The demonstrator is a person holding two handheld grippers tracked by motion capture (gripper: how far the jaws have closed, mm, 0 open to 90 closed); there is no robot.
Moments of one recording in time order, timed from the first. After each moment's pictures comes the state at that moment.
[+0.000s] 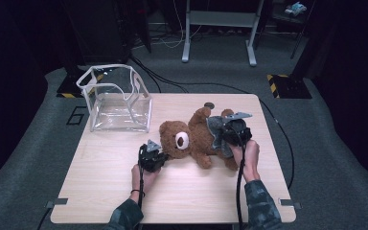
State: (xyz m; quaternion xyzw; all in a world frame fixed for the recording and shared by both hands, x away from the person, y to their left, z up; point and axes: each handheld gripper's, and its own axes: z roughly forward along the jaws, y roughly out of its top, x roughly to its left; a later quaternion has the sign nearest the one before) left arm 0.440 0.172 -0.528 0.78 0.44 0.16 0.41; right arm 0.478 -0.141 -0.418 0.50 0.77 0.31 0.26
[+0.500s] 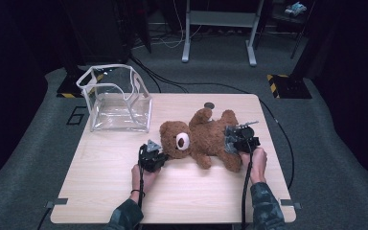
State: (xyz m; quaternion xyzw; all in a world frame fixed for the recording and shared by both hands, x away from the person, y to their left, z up) left arm 0.440 0.171 -0.528 0.78 0.44 0.16 0.41; right arm 0.495 -0.192 -0.479 0.58 0.76 0.21 0.20
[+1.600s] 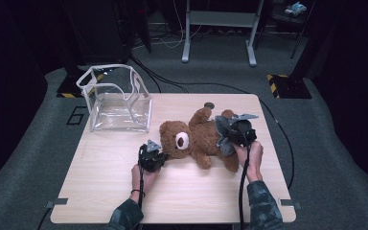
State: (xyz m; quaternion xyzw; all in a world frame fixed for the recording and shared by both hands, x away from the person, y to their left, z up) left arm 0.440 0.172 -0.528 0.78 0.44 0.16 0.41; right arm 0.484 -0.157 -0.430 0.52 0.76 0.31 0.25
